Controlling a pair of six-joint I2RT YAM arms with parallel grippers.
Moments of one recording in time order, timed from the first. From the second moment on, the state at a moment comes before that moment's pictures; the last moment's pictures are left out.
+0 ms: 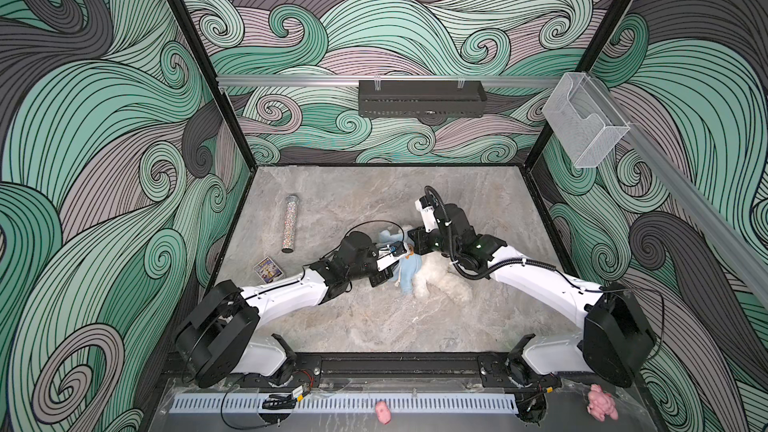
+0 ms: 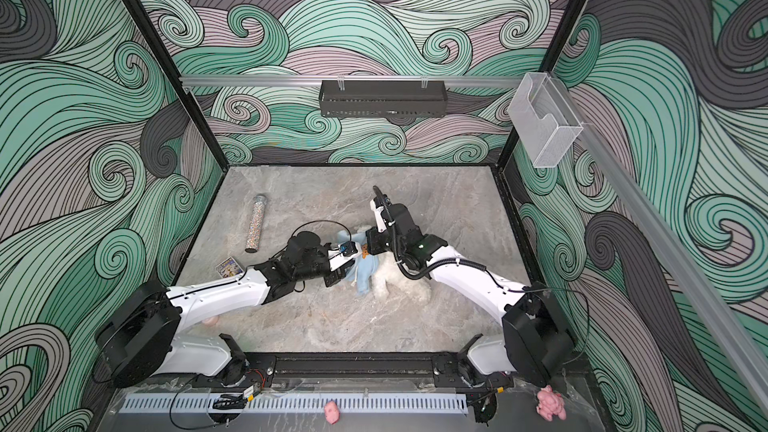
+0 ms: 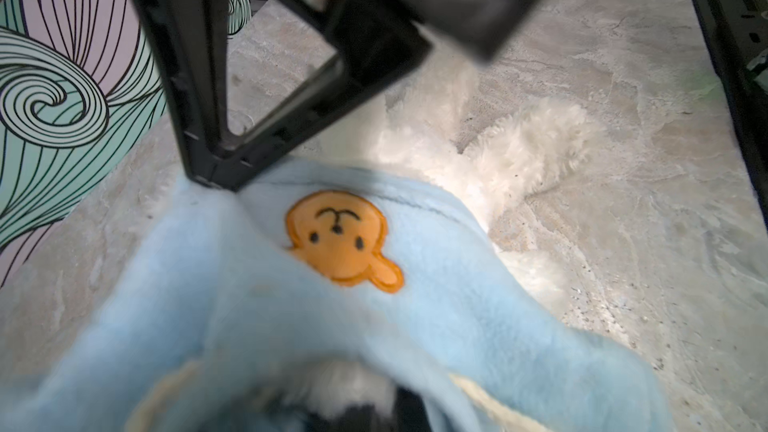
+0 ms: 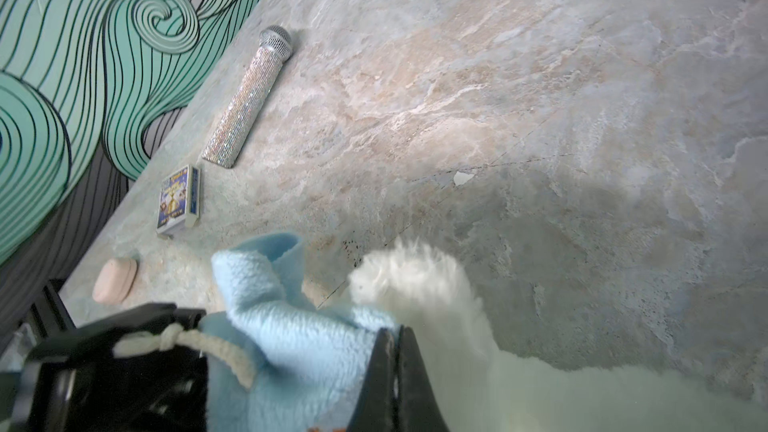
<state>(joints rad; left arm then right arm) -0.76 1.37 0.63 0.20 0.27 0.46 0.65 1.39 0.93 -0.17 -0.10 0.39</state>
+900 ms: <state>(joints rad) -0.81 1.25 0.52 0.35 0.06 0.28 0.38 1.30 0.61 0.04 -0.42 0.72</state>
